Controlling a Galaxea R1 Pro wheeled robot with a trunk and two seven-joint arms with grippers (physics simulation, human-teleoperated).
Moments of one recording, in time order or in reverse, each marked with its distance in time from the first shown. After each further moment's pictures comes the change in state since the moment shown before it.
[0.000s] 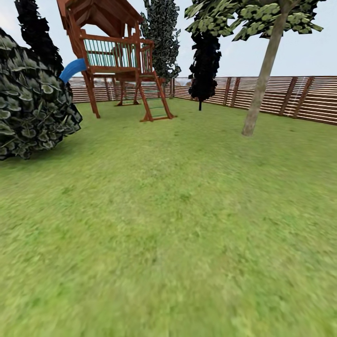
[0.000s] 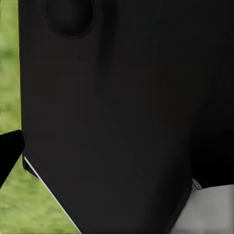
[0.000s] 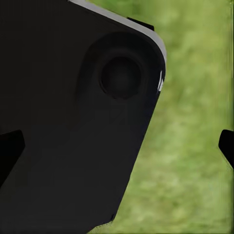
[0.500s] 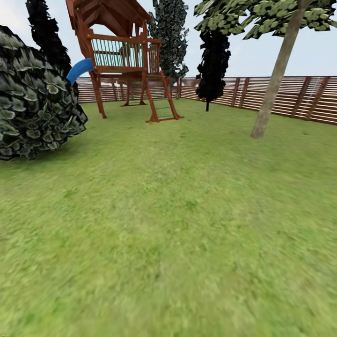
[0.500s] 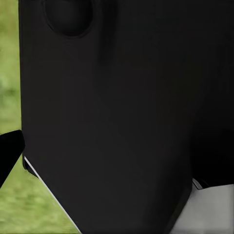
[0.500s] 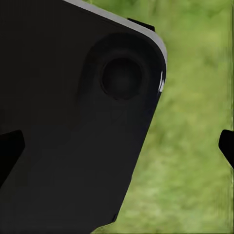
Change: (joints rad) left arm 0.000 0.000 0.000 0.000 0.000 0.000 0.000; right arm 0.000 0.000 -0.003 -0.001 -0.006 -0.001 0.006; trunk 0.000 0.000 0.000
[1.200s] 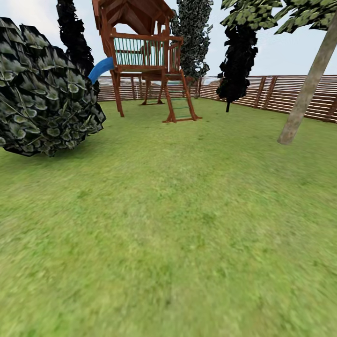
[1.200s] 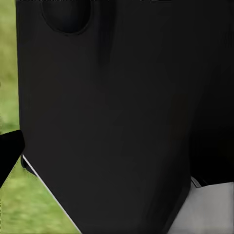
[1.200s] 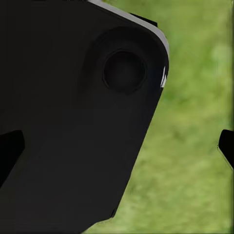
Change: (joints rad) left arm -0.001 -0.003 0.000 0.000 0.000 0.000 0.001; right arm 0.000 -0.001 0.008 0.004 0.013 0.002 0.000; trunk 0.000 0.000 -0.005
